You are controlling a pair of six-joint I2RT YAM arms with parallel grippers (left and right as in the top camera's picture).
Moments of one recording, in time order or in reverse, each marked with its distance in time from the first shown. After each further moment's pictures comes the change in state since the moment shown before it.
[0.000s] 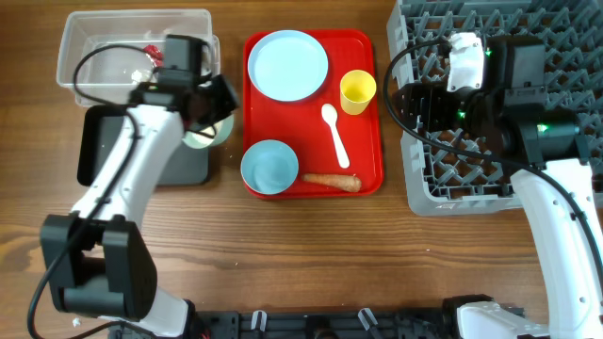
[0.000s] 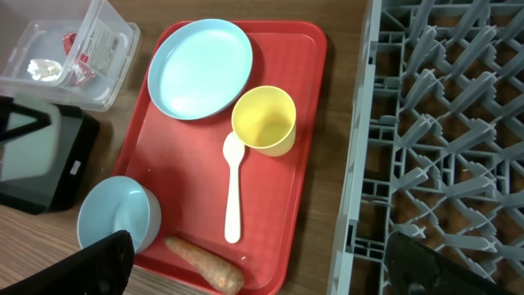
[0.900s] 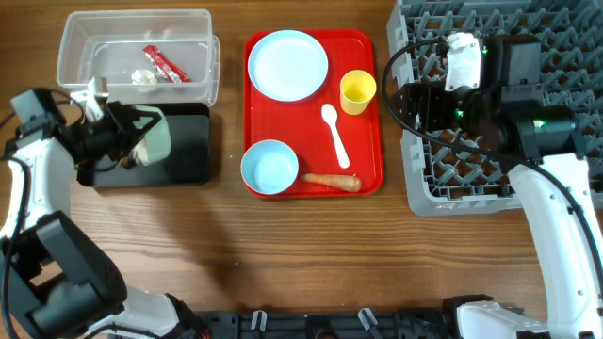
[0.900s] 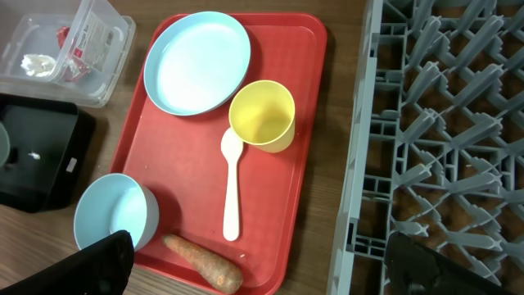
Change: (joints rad) left arm 0.591 -0.004 -0.163 0.023 0.773 0.387; right arm 0.000 0.018 0.000 -0.002 0.000 0.000
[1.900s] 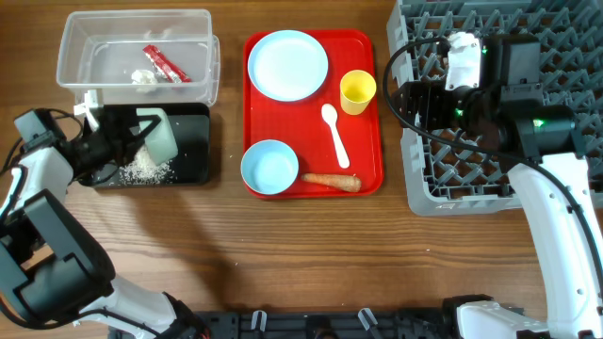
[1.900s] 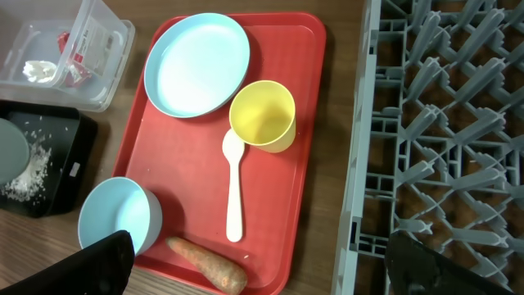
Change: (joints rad) left arm 0.071 0.105 -0.071 0.130 0.297 -0.007; right arm 0.000 0.003 0.000 0.002 0.000 0.026
